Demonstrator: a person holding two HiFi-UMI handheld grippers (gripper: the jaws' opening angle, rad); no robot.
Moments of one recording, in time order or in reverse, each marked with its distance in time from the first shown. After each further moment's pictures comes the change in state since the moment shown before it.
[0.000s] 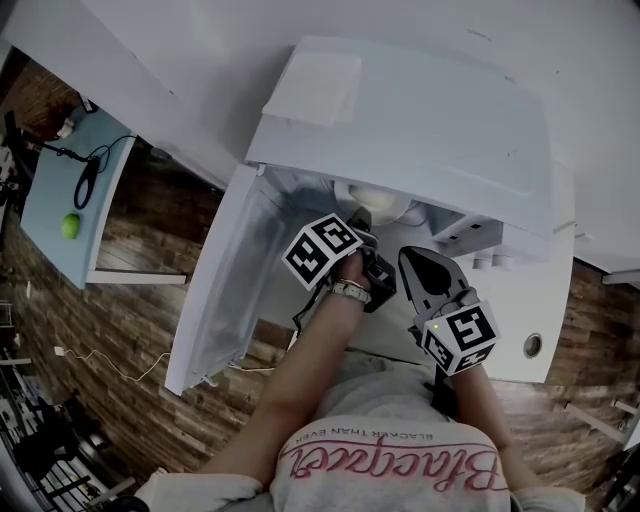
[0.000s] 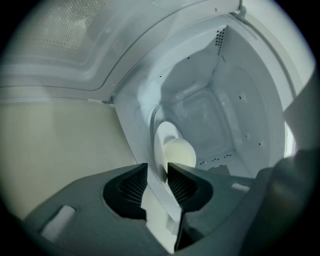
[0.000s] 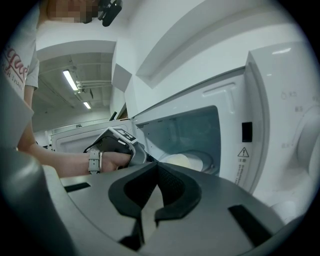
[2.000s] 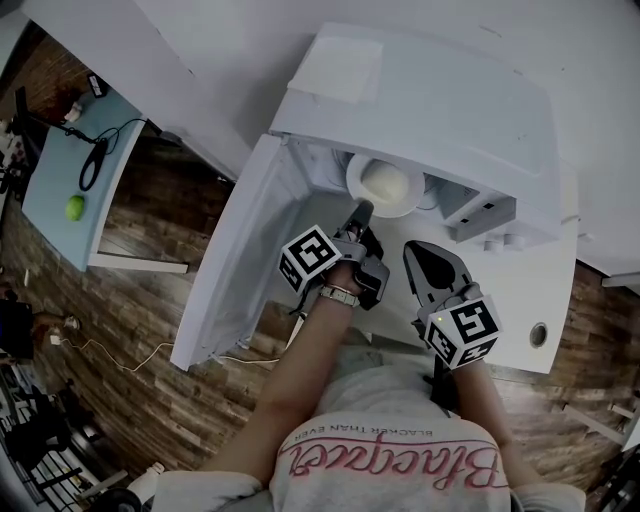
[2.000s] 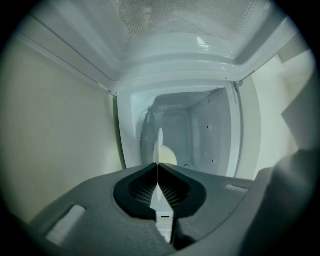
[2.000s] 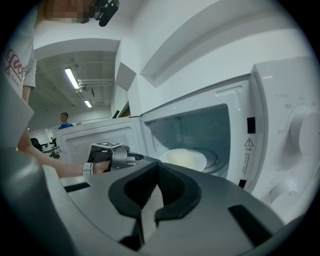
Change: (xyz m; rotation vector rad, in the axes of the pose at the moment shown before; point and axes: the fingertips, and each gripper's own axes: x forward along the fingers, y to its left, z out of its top) left arm -0.036 -0.009 0.001 -0.188 -0.023 -0.487; right arm -0.008 0.027 -0.013 -0.014 0.000 -0.002
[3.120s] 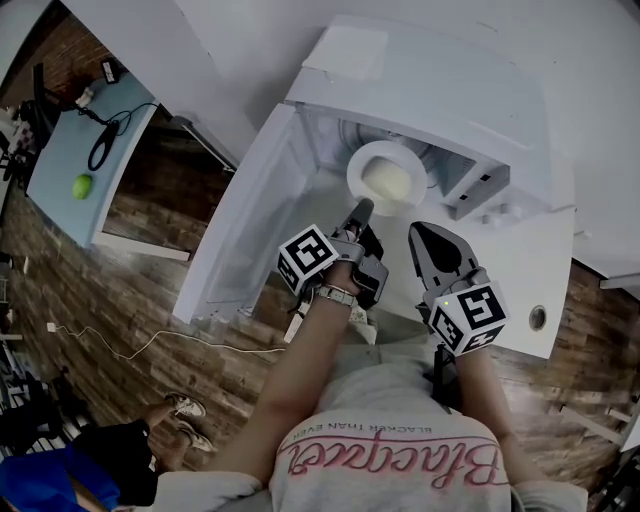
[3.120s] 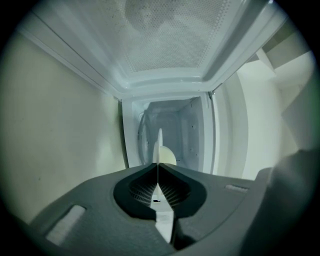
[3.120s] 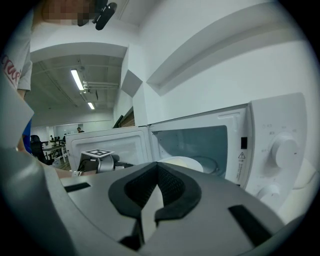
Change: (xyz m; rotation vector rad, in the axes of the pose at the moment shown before) left arm -0.058 -0.016 -0.022 -0.003 -0.021 -0.057; right arm -0.033 0.028 0.019 -0.041 -0.072 0.001
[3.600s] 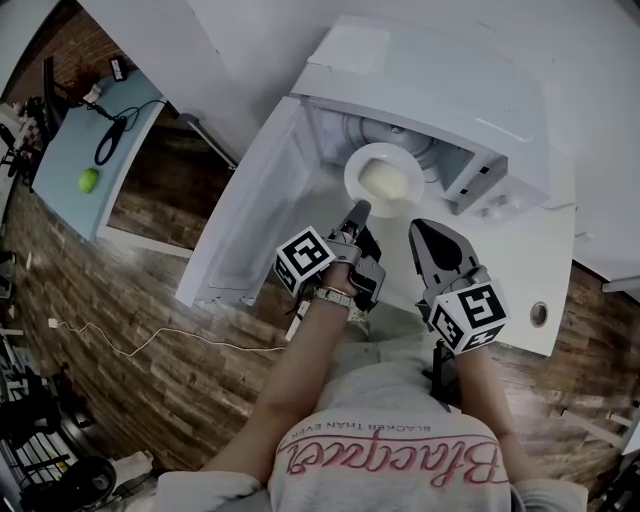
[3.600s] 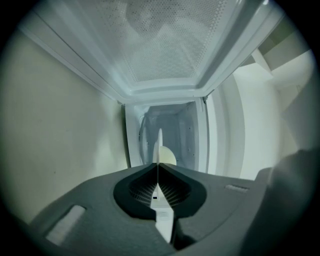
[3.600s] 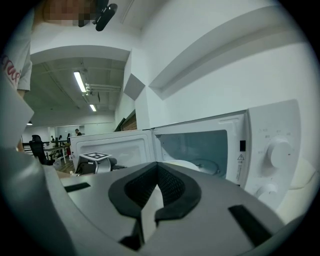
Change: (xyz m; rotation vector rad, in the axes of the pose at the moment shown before) left arm -0.017 0.000 -0.004 -0.001 -0.025 -0.004; right arm -0.011 0.007 0.004 -0.009 -0.035 0.012
